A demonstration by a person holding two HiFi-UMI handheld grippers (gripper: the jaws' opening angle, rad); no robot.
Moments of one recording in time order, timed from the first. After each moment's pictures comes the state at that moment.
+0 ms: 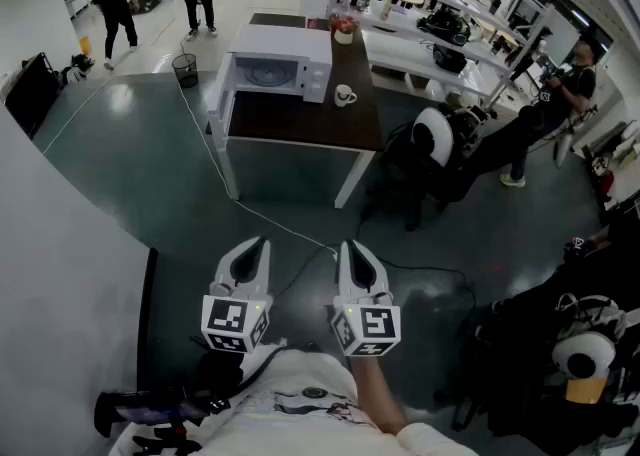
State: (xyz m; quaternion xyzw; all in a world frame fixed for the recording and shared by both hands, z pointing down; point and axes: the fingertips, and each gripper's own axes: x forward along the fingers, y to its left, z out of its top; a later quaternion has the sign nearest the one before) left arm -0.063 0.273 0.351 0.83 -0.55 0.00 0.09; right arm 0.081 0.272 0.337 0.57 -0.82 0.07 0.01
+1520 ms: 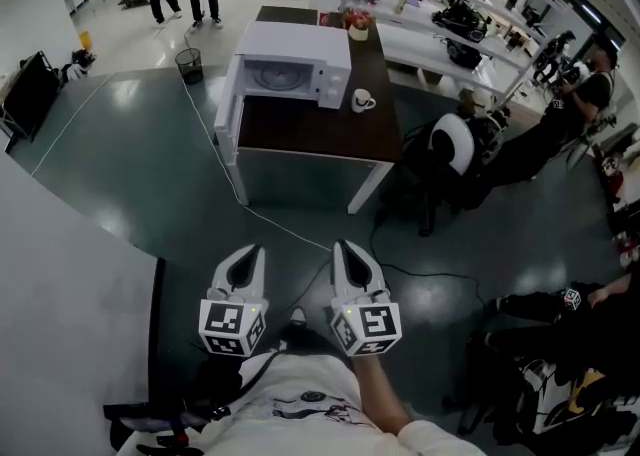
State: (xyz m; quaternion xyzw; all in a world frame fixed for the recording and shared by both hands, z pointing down) left arm -0.118 0.192 0.394 0.82 -0.56 0.04 0.13; right arm 0.022 0.183 0.363 0.53 -0.84 0.10 0.02
